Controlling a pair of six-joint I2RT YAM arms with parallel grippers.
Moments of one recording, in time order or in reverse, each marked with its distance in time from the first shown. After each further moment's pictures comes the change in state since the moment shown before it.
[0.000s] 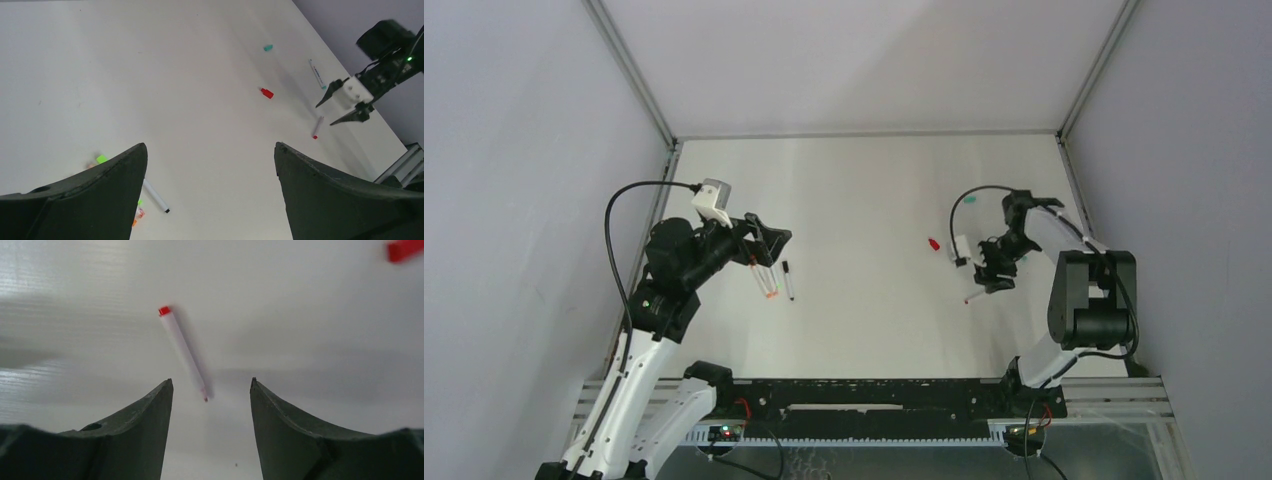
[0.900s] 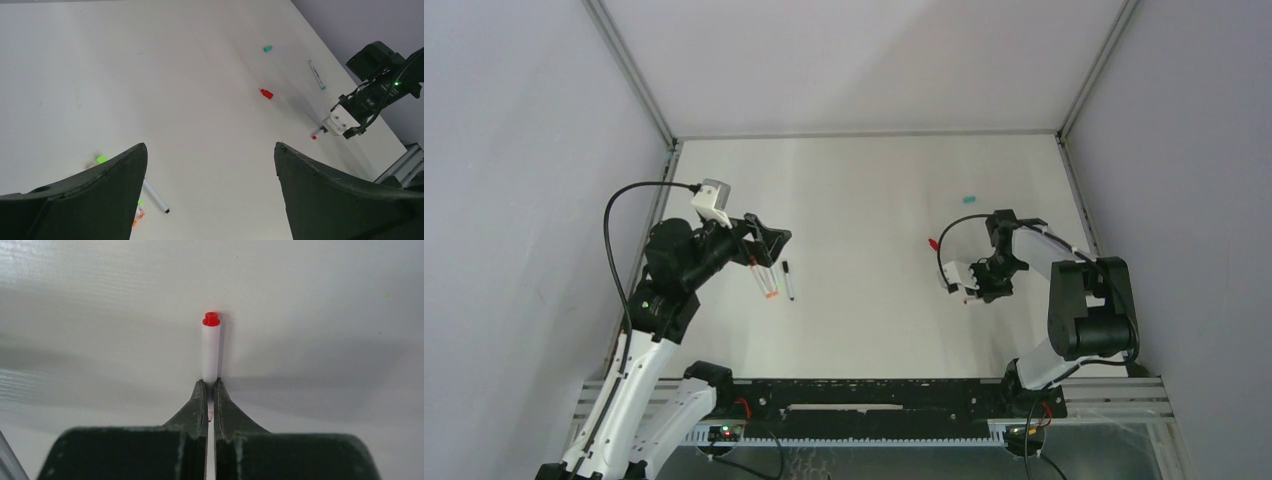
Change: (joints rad) left arm 0.000 -0.005 0.000 0.000 0.000 0.000; right arm 0.118 -0.039 -0.206 0.135 0.170 0.001
